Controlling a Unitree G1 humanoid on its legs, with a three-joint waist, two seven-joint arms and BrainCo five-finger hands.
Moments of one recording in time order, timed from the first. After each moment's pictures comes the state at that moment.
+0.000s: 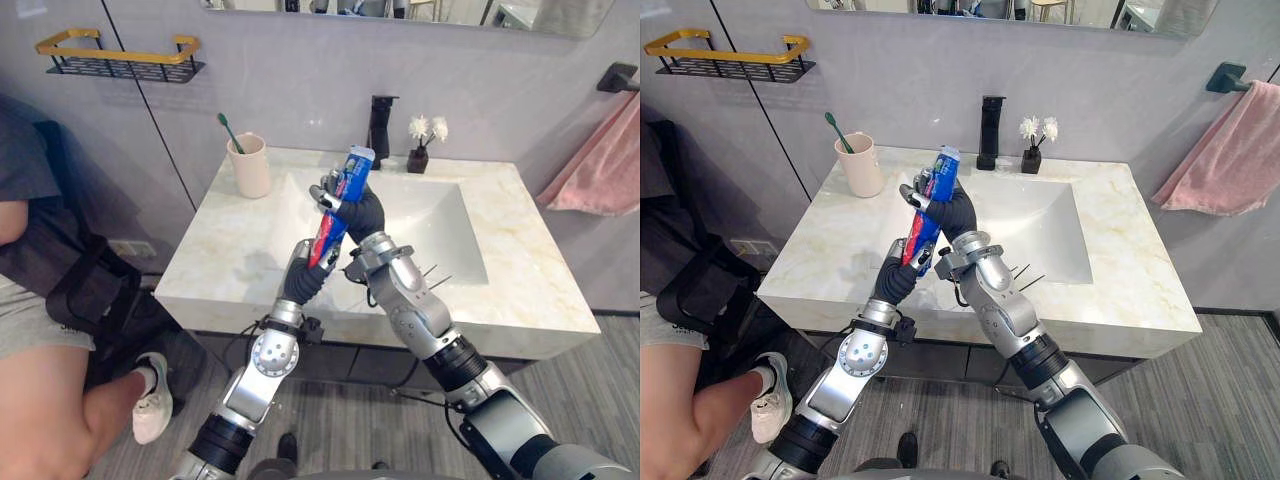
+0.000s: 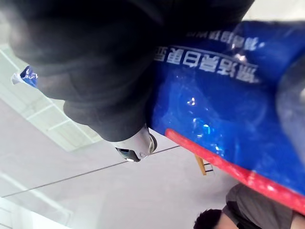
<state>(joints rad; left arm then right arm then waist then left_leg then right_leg) -0.06 0.17 -0.31 -0.10 0.26 -0.22 0.26 -0.57 -0.09 0.42 0.12 0.65 -0.16 -0.06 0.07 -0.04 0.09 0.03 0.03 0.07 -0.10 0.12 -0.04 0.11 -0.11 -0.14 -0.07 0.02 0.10</state>
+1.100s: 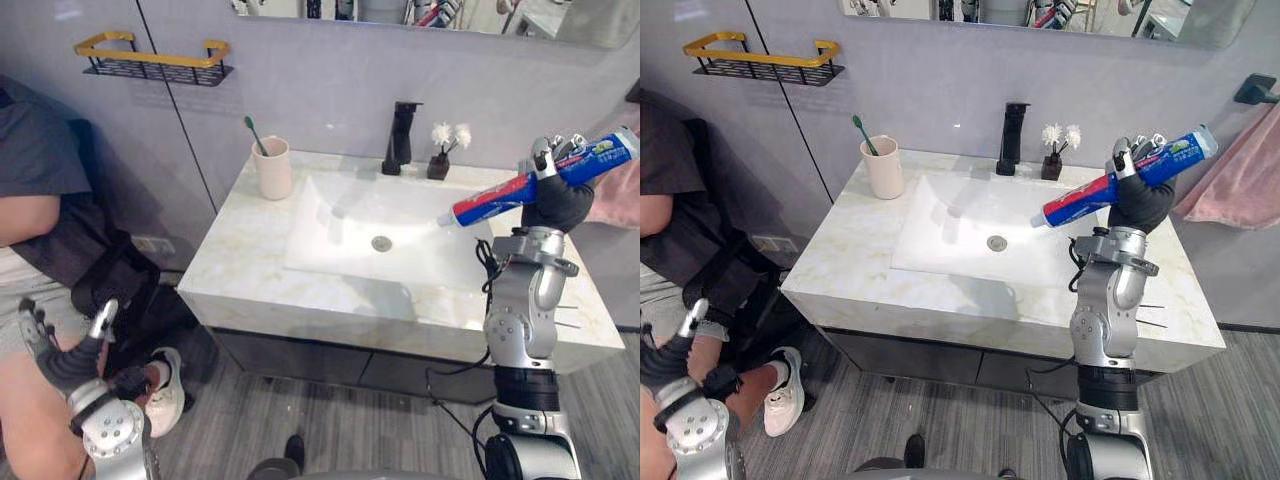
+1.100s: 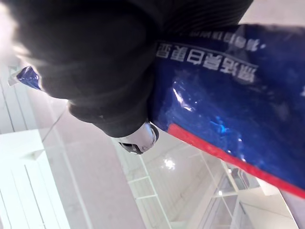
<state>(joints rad) 0.31 0.02 0.52 0.05 -0.04 -0.22 0.37 -0.35 -0.17 -0.20 -0.10 0.54 -0.31 -0.15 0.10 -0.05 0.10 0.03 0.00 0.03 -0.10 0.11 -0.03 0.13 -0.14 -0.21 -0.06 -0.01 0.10</state>
